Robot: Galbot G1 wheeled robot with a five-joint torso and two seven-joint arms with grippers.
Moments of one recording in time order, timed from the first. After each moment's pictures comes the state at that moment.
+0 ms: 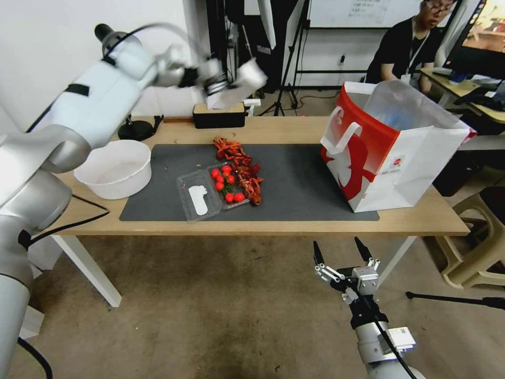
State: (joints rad) left arm -0.43 -1.17 0.67 -0.91 -0.76 -0.13 0.85; right arm -1.73 1.17 0.35 2.13 0.17 0.25 0.24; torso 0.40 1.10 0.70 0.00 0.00
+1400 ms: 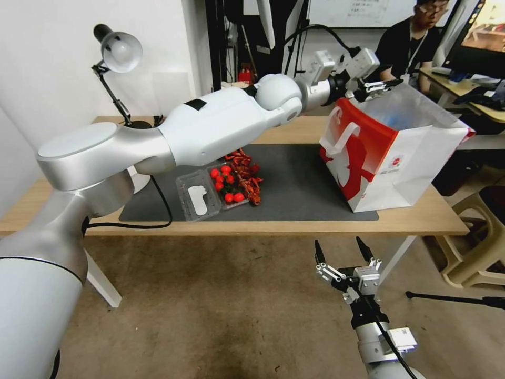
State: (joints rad) left arm -0.43 -1.39 0.91 -1.13 -1.06 -0.10 0.21; right arm -1.73 1.18 0.35 2.13 0.17 0.26 0.24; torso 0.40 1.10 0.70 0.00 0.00
